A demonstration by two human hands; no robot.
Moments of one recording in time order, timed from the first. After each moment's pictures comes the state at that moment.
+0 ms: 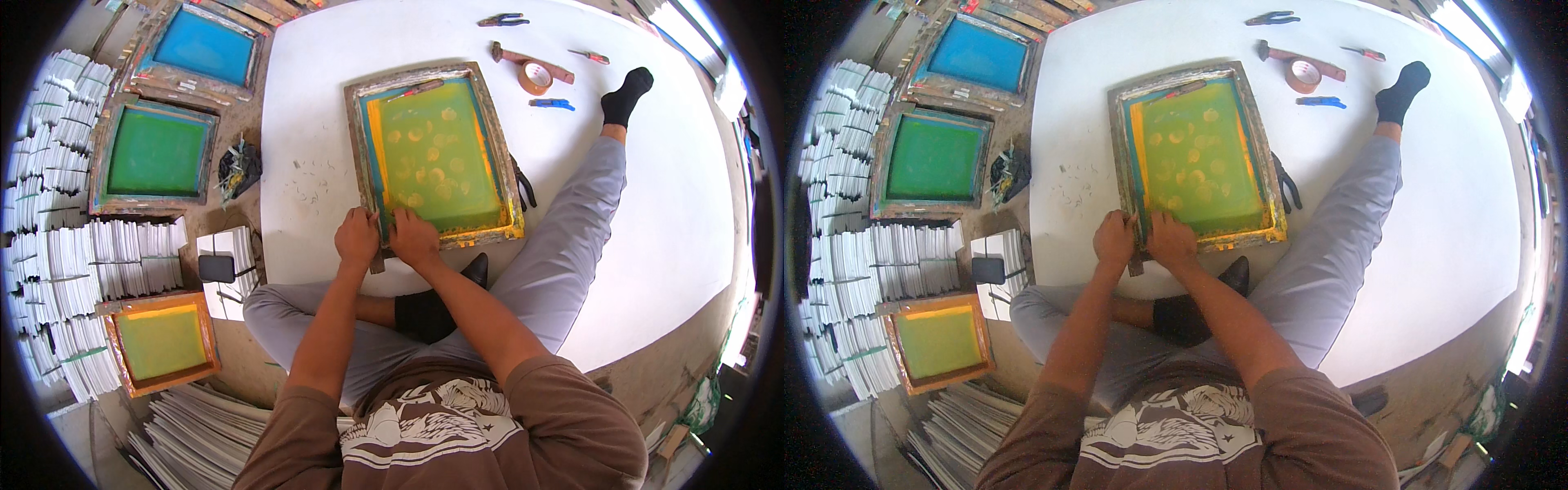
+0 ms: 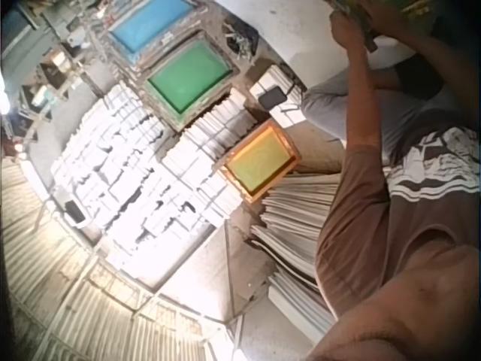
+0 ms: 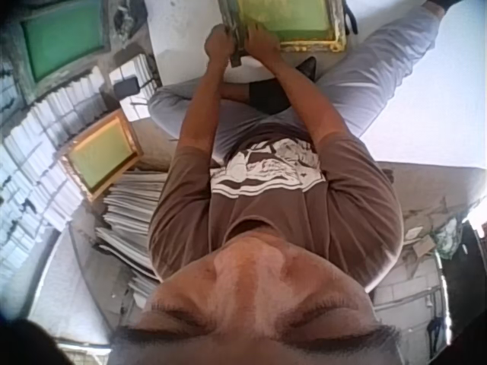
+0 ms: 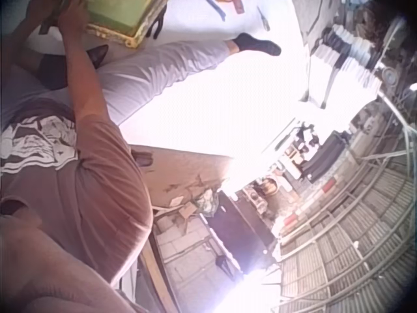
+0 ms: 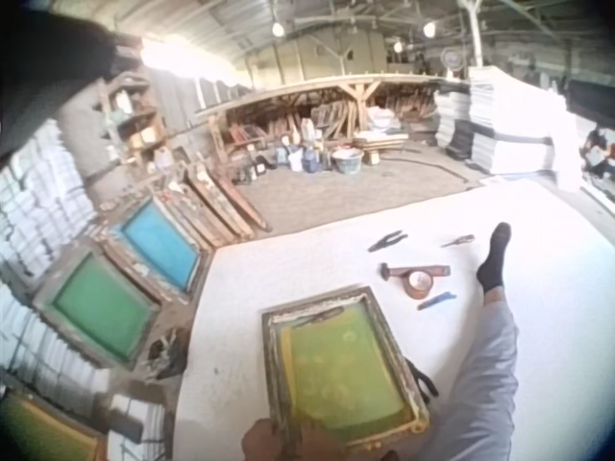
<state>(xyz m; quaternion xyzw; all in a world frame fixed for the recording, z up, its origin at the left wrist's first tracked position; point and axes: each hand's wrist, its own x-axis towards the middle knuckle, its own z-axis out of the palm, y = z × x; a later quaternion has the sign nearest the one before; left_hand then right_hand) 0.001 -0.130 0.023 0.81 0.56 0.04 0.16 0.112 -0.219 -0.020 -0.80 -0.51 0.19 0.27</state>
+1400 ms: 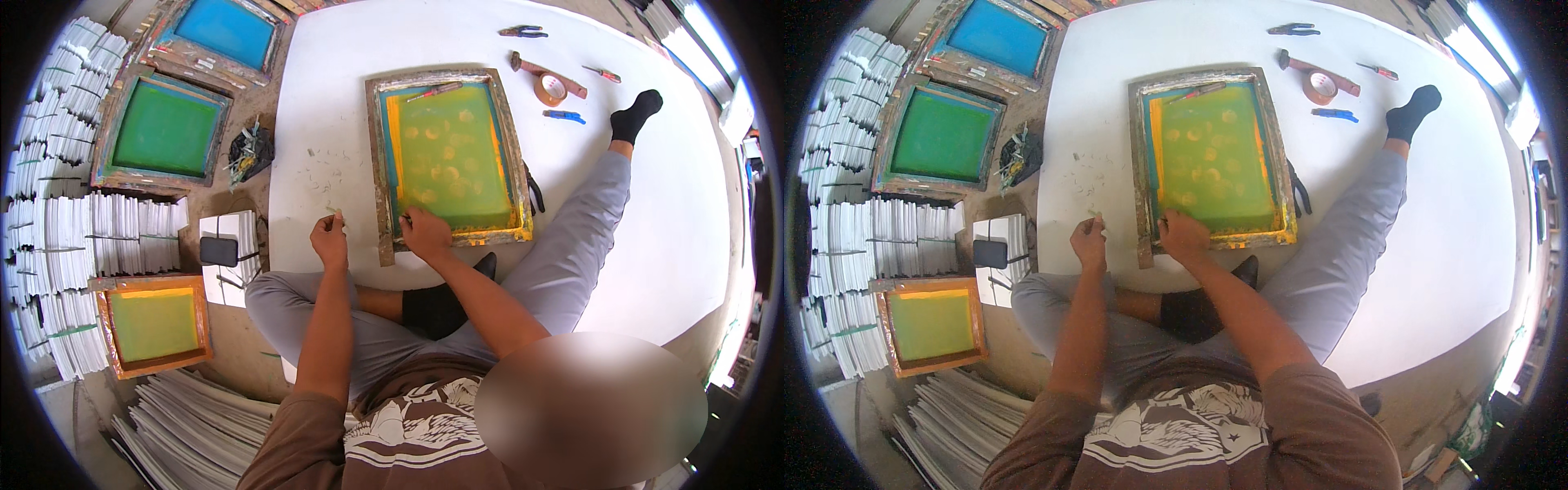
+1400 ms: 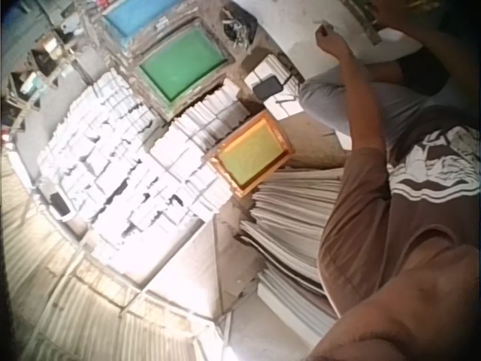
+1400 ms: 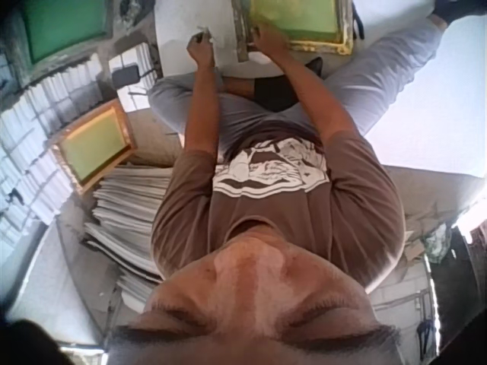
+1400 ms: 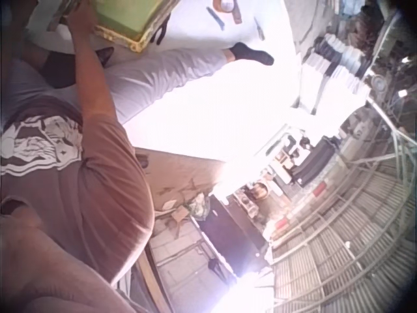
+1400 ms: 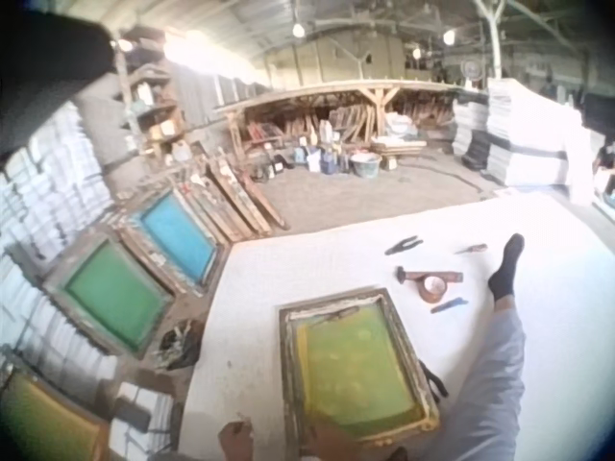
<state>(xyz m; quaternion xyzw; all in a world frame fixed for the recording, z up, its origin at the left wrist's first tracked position) -0.080 -0.112 -0.005 0.49 0.67 0.35 0.43 0.118 -0.218 -0.012 -0.79 -0.51 0.22 0.26</state>
